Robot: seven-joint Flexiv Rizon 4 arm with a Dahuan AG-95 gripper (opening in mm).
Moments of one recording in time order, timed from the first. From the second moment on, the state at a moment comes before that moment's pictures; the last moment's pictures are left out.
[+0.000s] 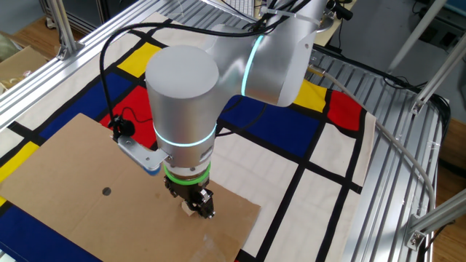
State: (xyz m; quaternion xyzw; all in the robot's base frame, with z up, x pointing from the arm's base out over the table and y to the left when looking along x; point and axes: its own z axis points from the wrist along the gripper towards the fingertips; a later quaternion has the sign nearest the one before) arm 0.631 0.034 0.048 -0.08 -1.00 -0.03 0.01
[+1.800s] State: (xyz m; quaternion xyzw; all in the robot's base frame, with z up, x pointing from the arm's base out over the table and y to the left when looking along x) arm 0.648 -0.037 0.087 0.00 -1.00 -0.01 0.04
